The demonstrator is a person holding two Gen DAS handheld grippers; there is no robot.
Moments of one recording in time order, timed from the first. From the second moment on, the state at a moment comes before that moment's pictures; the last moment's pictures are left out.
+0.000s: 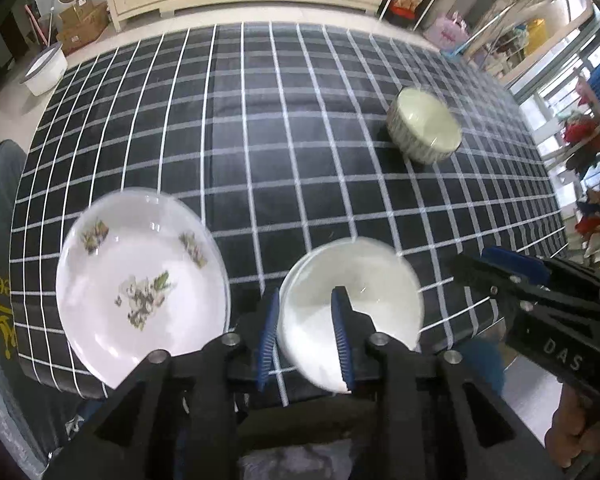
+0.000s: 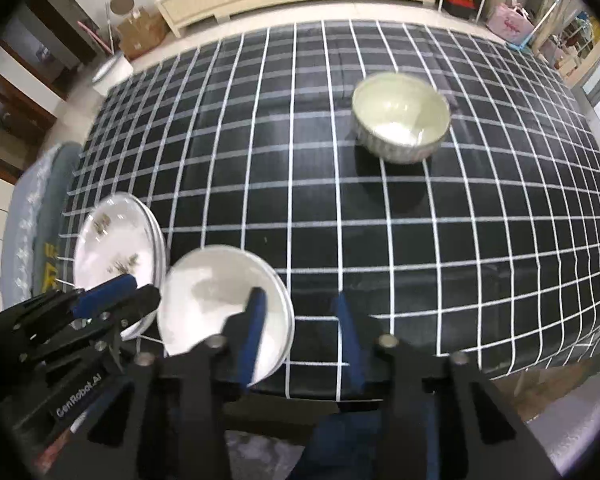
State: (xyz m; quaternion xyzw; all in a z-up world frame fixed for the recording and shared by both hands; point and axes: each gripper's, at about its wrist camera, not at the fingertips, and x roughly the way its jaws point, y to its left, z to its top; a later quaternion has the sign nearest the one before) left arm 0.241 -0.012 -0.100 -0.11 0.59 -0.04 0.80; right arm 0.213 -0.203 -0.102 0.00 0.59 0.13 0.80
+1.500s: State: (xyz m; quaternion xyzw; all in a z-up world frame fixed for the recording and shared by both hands) left arm 0.470 -0.127 -0.166 -0.04 0.61 -0.08 0.79; right arm 0.413 -0.318 -0.165 0.02 0.60 0.08 0.80
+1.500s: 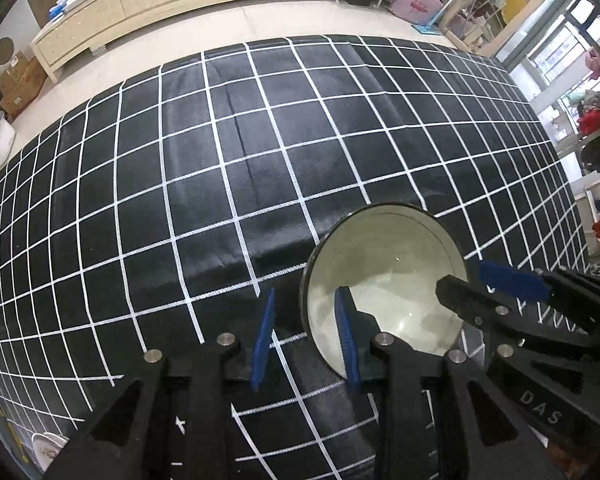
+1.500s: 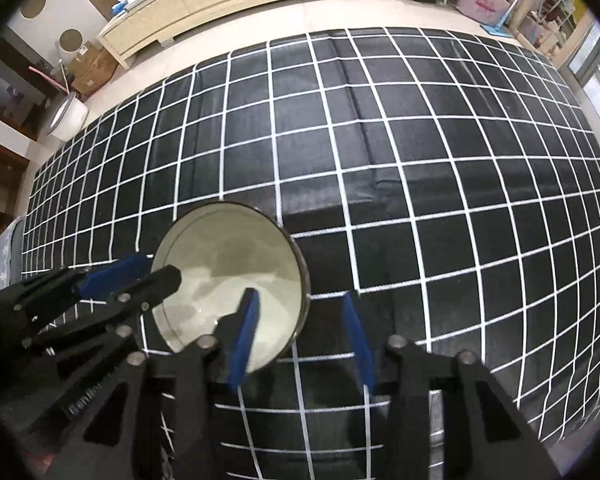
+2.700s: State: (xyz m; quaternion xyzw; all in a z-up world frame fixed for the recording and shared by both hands) left arm 0.327 0.011 -0.229 -0.03 0.65 -0.03 0.75; right arm 0.273 -0.170 -0.180 -0.06 0.62 0.14 0.77
